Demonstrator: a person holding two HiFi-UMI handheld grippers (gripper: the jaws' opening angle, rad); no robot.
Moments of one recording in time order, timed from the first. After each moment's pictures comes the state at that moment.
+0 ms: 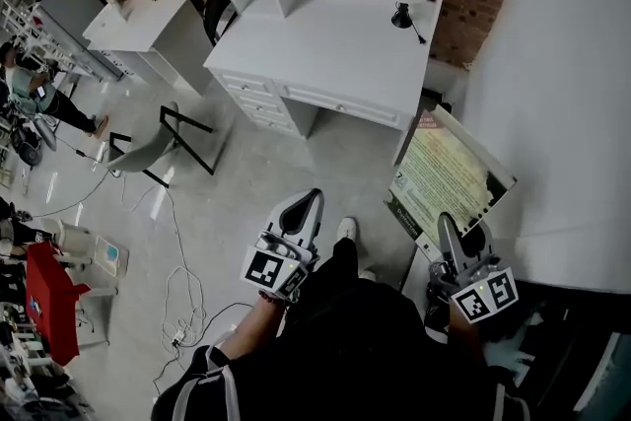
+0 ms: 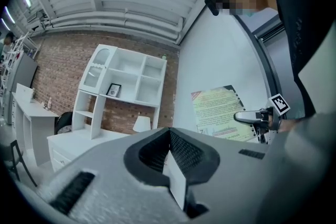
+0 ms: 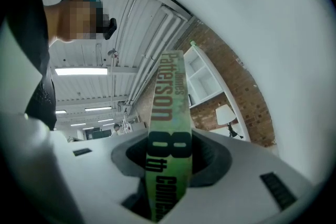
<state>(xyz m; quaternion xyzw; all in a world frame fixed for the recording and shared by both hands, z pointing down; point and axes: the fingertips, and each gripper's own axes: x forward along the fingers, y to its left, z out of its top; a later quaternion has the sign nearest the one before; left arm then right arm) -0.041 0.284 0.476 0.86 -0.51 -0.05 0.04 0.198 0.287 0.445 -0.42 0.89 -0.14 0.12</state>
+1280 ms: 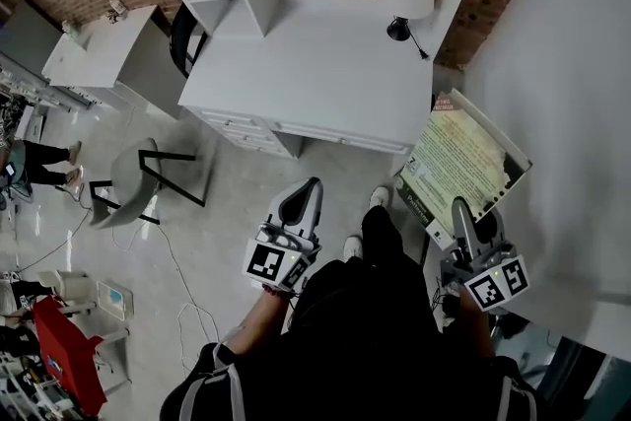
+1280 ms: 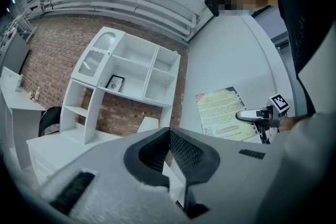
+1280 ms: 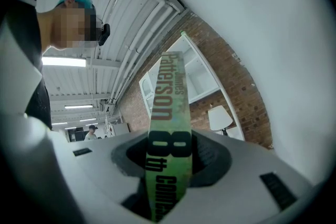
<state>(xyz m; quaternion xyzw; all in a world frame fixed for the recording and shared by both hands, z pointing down) -0.126 0.070 0.475 0.87 -0.48 -0.08 0.06 0.132 0.096 0.438 -0.49 0.85 -0.15 0.11</state>
